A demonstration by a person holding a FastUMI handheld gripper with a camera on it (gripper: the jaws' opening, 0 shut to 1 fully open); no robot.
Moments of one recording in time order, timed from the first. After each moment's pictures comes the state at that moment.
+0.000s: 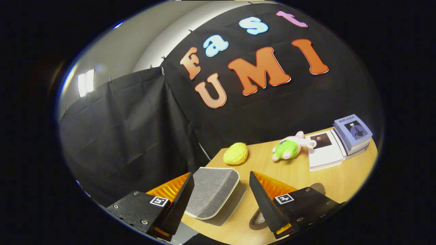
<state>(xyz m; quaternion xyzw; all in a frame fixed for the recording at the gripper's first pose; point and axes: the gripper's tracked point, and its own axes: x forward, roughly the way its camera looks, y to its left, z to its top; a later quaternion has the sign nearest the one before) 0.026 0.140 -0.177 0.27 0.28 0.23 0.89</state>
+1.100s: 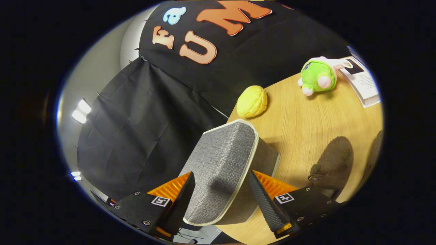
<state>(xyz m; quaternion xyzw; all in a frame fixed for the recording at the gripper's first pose) 0.039 0.255 -0.323 0.39 0.42 0.31 0.75</state>
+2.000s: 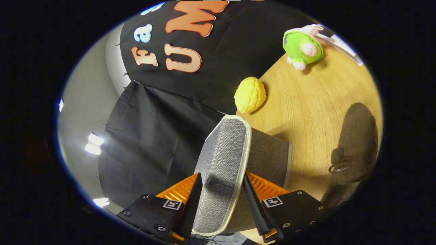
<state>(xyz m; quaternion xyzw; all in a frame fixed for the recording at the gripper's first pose) 0.044 0.266 -0.337 0.50 0.41 0.30 0.70</state>
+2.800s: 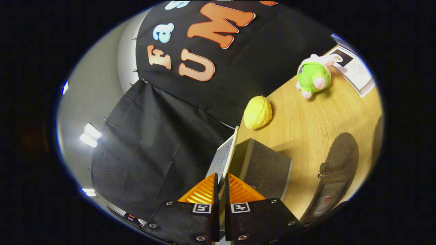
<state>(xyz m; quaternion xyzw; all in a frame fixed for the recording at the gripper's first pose) 0.054 0.241 -0.258 0.47 0.36 0.29 0.75</state>
